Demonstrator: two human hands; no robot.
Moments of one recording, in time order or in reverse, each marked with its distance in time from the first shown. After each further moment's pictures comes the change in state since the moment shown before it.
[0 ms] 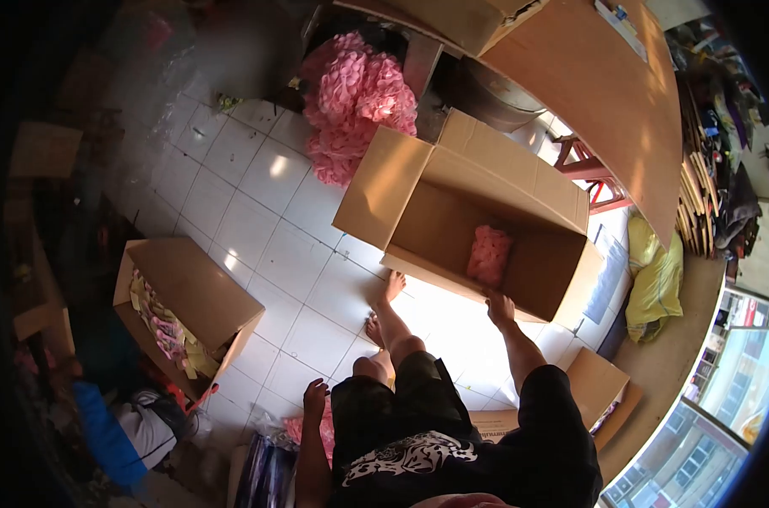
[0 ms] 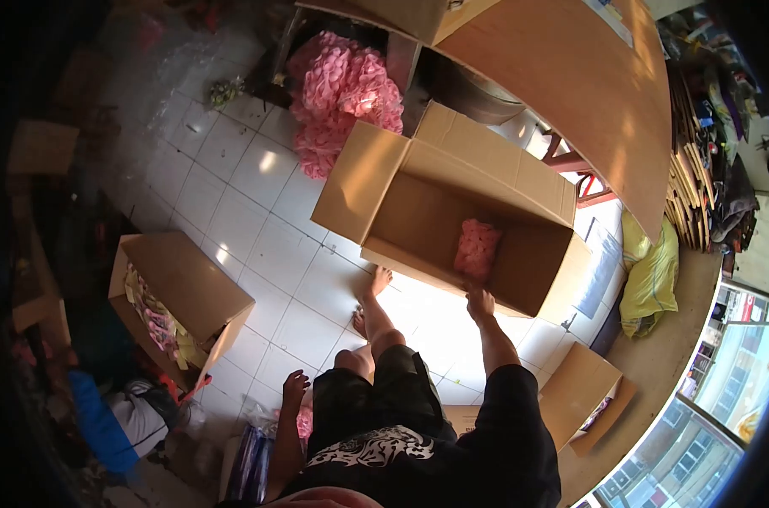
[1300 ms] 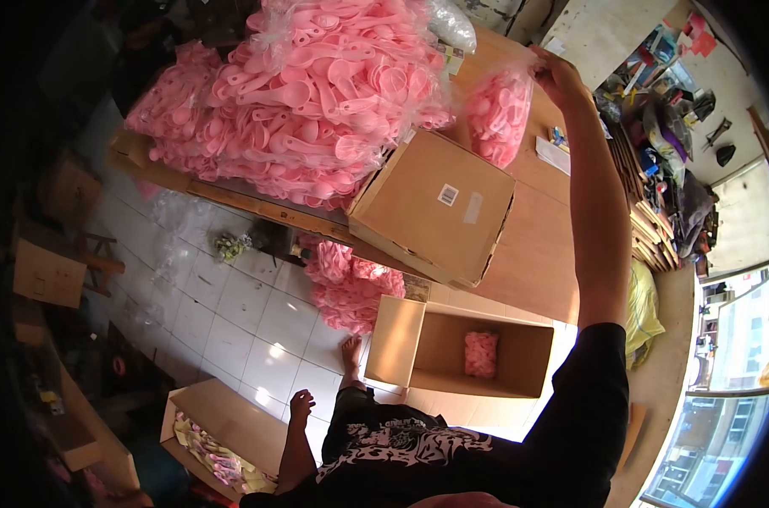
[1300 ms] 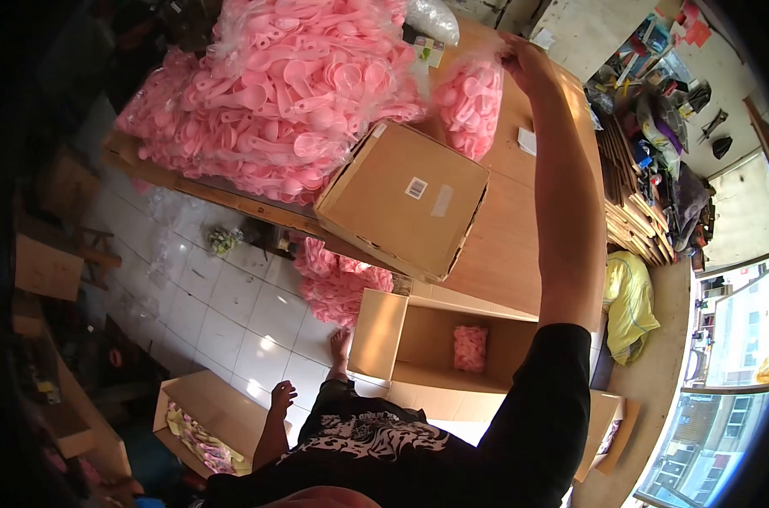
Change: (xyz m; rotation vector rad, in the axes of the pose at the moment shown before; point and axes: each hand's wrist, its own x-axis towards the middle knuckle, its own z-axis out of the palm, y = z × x) left_hand 0.180 0.440 -0.056 0.023 -0.107 0.078; right_hand 0.312 -0.274 -0.910 1.550 0.526 -0.566
